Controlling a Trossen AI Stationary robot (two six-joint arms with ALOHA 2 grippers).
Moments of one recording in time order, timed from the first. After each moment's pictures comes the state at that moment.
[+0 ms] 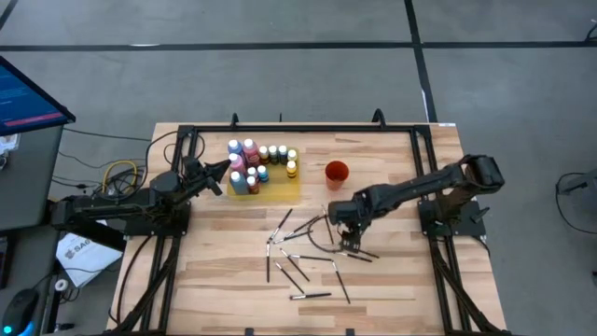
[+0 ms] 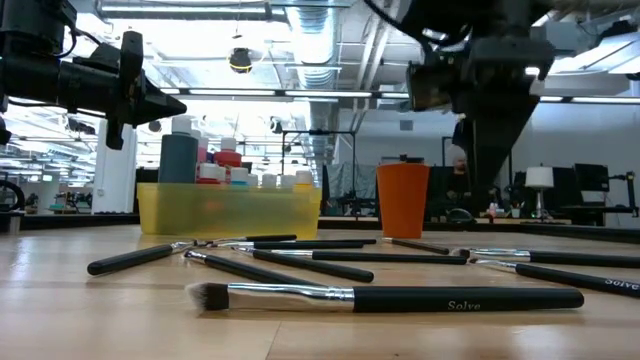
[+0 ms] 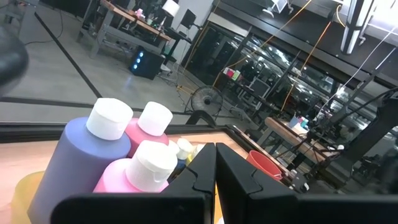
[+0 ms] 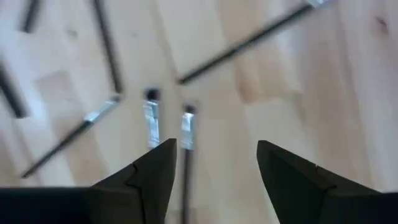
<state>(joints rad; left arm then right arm) 0.21 0.29 0.01 0.32 -0.49 -0.54 0.16 1.63 1.05 -0.76 -0.06 0.46</state>
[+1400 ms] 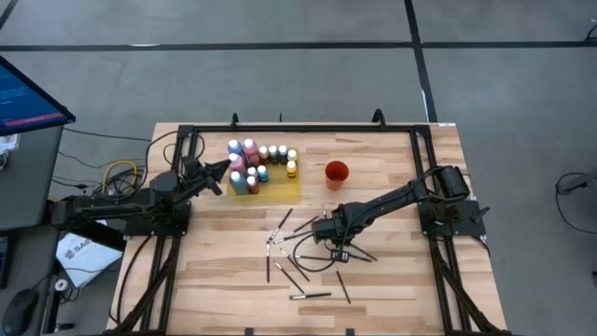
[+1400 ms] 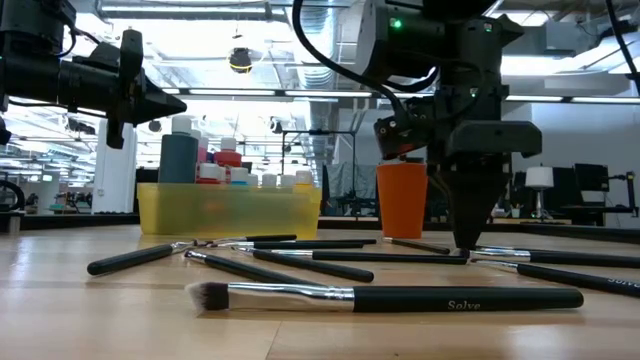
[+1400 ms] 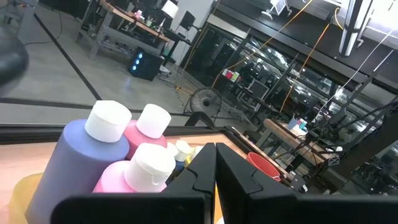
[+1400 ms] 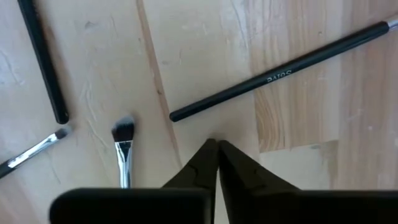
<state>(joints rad) 0.21 0.29 0.01 0.33 -0.49 -0.54 0.21 1.96 1.20 -0.78 0.05 0.39</state>
